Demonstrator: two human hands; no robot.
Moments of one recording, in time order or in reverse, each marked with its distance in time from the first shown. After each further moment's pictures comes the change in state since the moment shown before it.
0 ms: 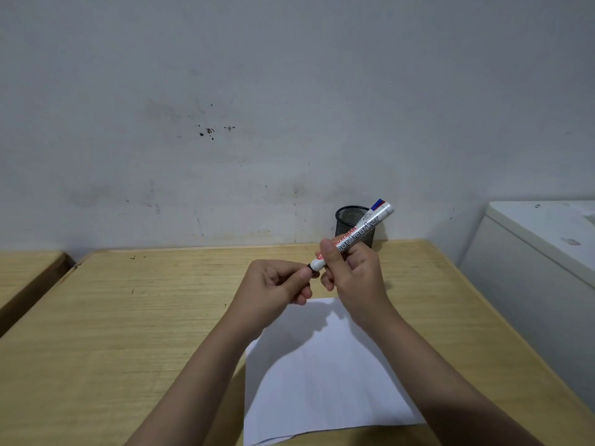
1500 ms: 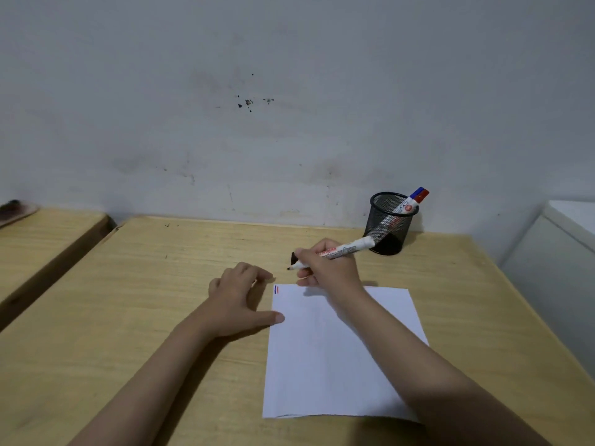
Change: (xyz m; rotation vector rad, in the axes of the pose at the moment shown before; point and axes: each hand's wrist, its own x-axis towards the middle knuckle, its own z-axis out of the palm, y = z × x) left_hand -0.024 -0.073 -0.086 0.975 -0.043 -0.184; right_hand 0.013 0.057 0.044 -0.125 -0.031 0.489
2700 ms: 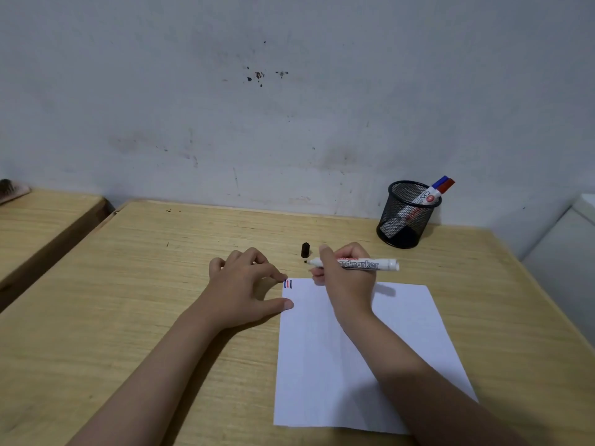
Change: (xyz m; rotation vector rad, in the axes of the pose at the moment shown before) left_hand 0.012 -0.013 0.005 0.151 0.136 0.090; right_hand 0.007 0.038 0.010 0.144 0.309 -0.155
